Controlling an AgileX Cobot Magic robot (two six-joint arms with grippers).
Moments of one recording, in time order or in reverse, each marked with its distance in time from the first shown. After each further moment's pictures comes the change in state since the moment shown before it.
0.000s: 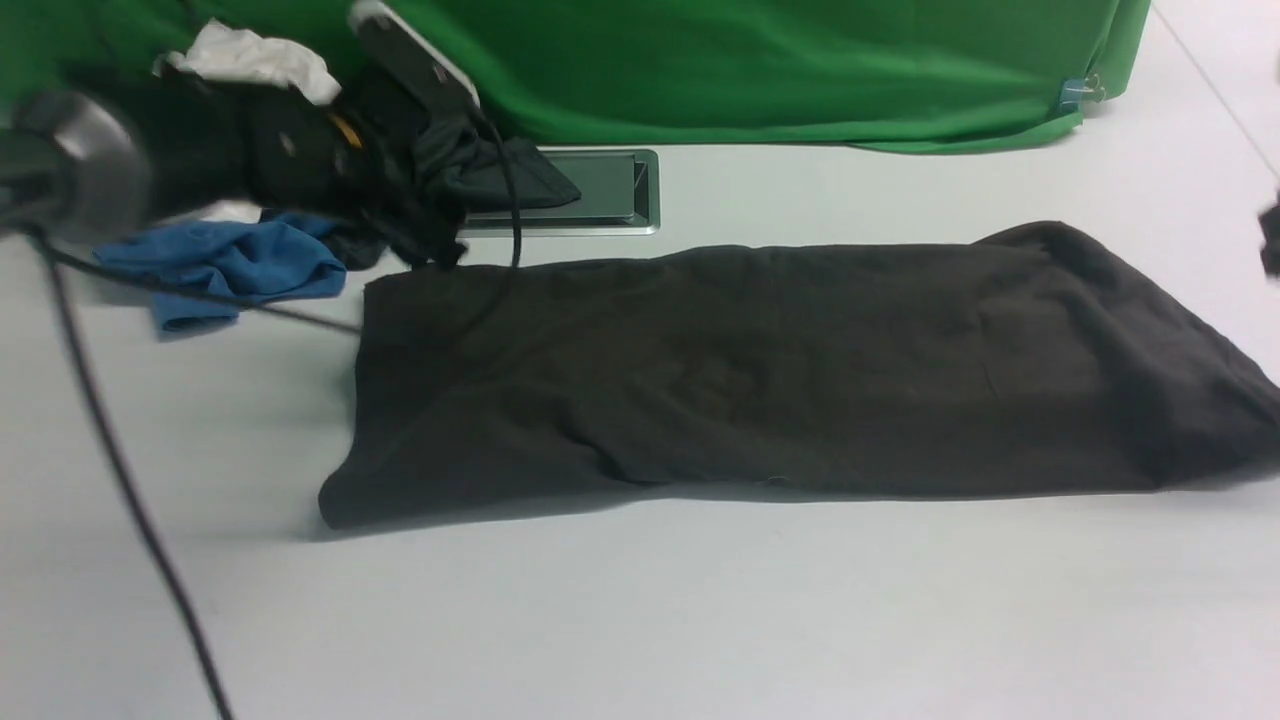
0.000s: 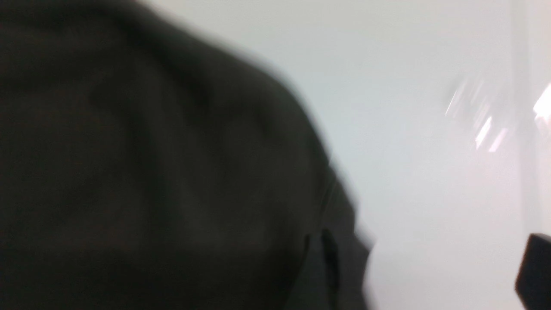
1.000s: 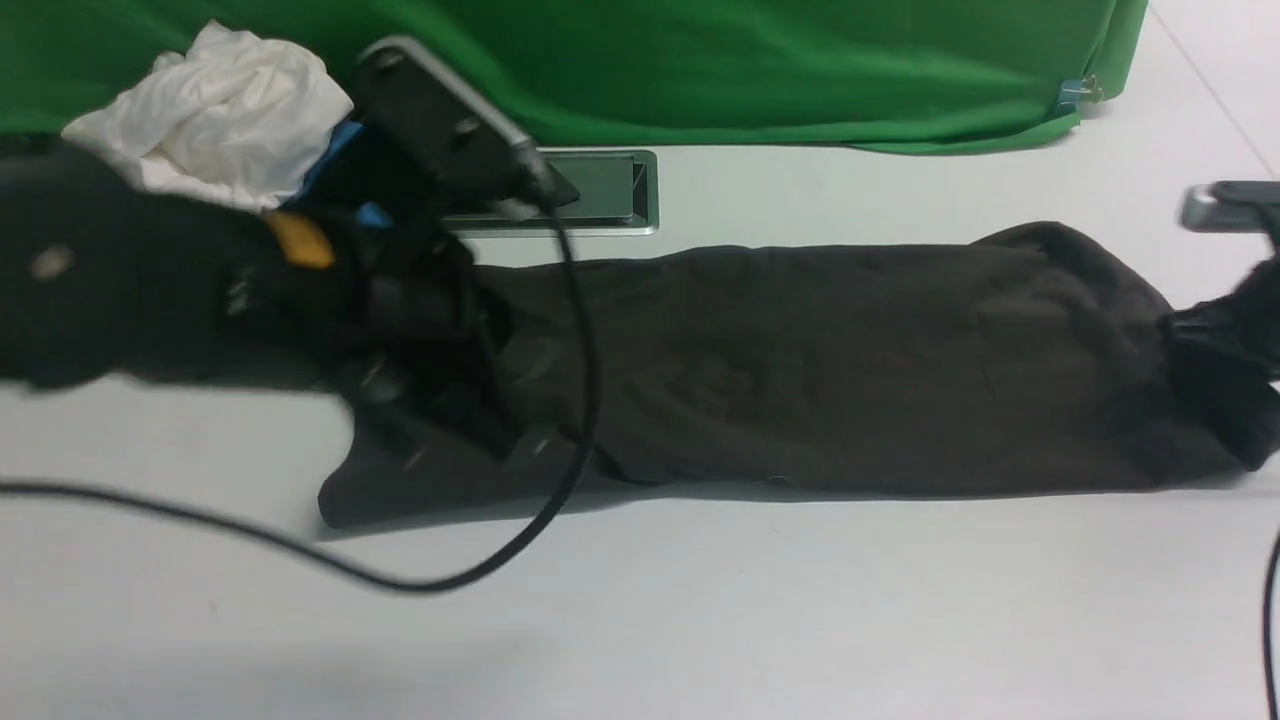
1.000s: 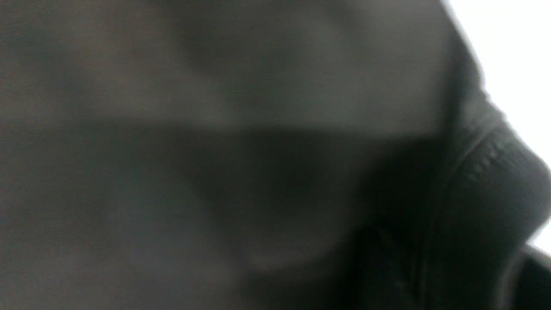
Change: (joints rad) right arm 0.048 0.300 -0.016 0.126 -0.079 -0.073; left arm -0.303 -0.634 0.440 -0.196 0.249 -0.076
